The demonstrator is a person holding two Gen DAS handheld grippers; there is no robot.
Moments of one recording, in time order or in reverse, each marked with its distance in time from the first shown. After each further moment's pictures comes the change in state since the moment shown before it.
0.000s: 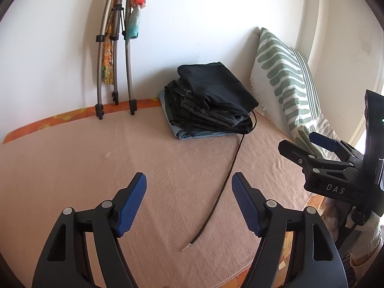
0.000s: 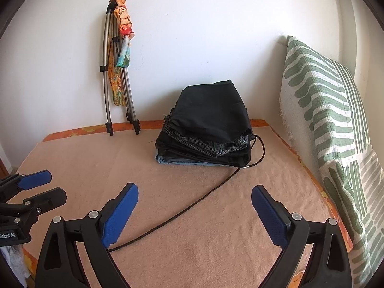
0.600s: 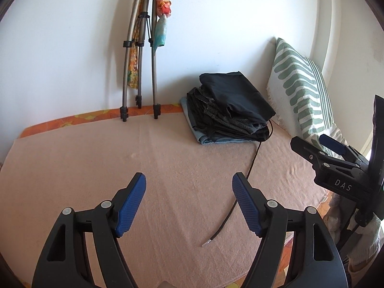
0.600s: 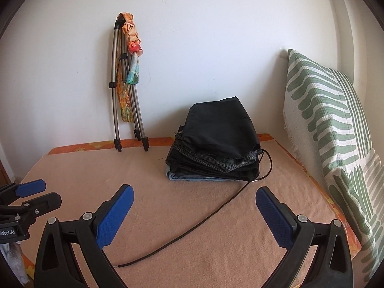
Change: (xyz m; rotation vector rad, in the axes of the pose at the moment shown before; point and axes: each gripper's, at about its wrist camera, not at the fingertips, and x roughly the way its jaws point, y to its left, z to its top) left arm -0.026 0.018 -0.006 -0.041 -0.043 0.087; right arm -0.007 0.015 0.005 0.029 -0.082 0.033
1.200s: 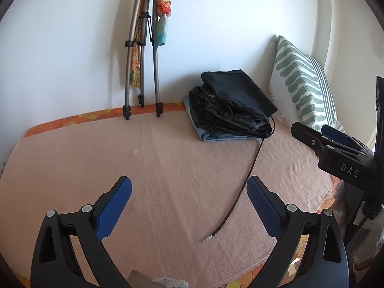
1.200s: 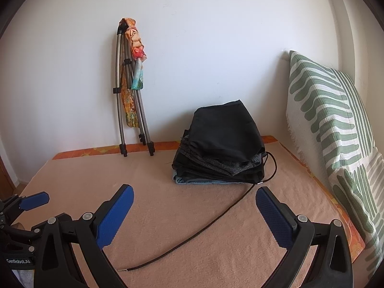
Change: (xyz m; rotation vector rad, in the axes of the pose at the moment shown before) left arm -0.001 -0.004 -0.009 0.003 -0.006 0.027; right arm -0.005 0.004 0.003 0.014 -0.018 0.008
